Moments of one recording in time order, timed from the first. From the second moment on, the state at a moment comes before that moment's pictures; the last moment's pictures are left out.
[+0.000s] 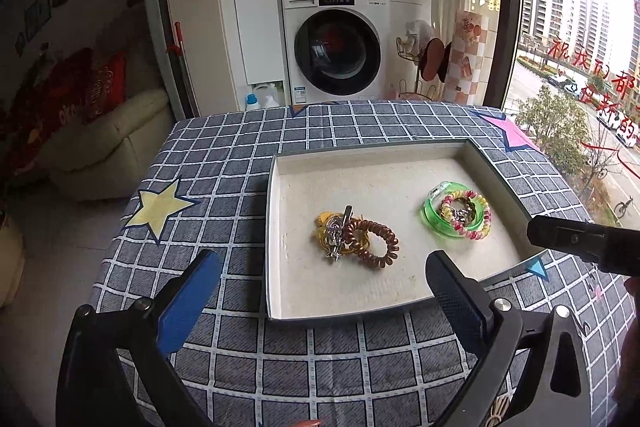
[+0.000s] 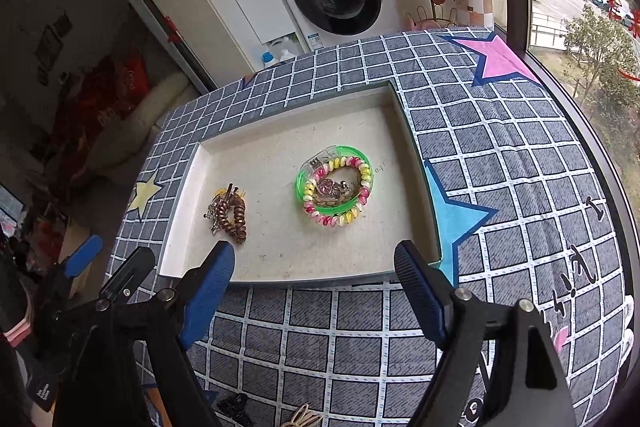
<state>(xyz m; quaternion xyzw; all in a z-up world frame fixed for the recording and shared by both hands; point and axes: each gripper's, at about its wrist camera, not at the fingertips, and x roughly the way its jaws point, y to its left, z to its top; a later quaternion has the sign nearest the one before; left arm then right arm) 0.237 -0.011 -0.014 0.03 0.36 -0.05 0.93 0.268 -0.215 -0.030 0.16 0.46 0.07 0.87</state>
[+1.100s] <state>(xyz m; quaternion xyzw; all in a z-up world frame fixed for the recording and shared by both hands) 0.134 0.030 -0.064 0.03 0.41 -0.09 0.91 0.150 -0.194 -0.053 0.12 0.50 0.07 0.86</state>
